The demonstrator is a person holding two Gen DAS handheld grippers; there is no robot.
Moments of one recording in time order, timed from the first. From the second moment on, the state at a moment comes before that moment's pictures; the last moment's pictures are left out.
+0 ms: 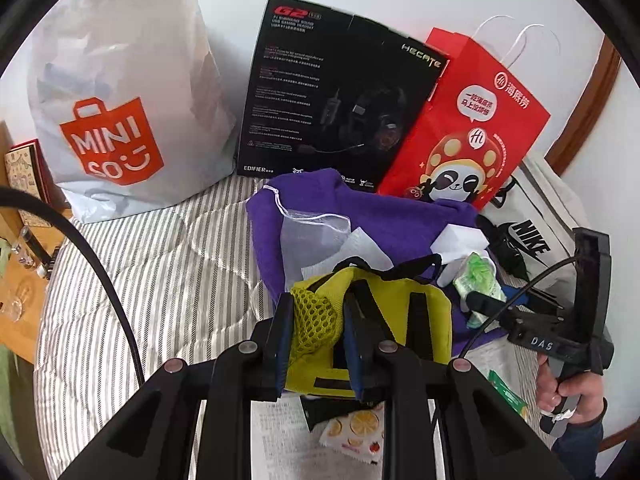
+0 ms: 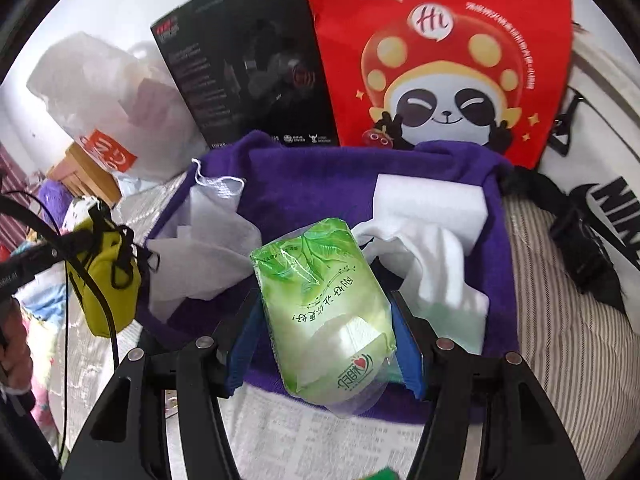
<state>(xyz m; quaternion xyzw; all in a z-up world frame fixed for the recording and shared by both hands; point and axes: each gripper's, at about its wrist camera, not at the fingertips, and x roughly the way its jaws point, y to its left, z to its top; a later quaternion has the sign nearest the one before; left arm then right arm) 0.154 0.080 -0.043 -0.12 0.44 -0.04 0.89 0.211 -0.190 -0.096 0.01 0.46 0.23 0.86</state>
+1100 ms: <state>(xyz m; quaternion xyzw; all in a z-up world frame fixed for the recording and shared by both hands) 0.185 0.079 -0.059 -0.12 0.46 -0.05 0.88 0.221 -0.177 -0.117 -0.03 0.50 0.25 0.83</state>
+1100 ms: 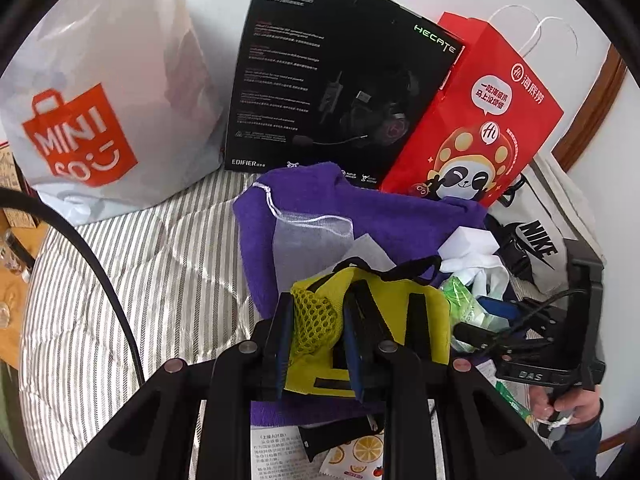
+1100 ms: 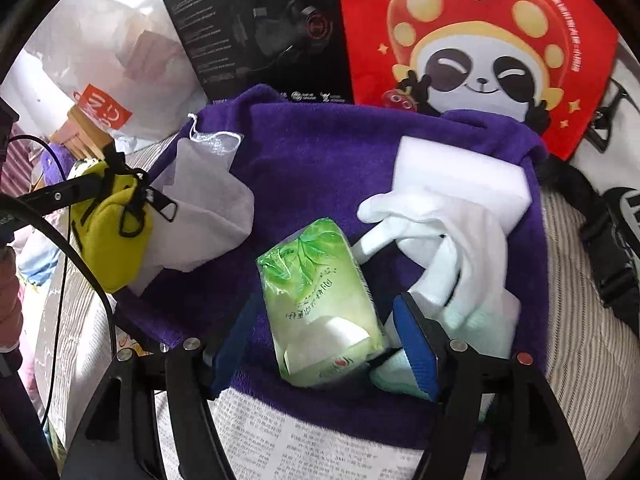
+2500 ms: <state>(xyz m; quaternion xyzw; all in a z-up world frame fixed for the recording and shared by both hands) 0.183 0.020 -0.096 -0.07 0.51 -0.07 0.85 0.128 -0.283 -0.085 0.05 0.47 0.14 0.87</state>
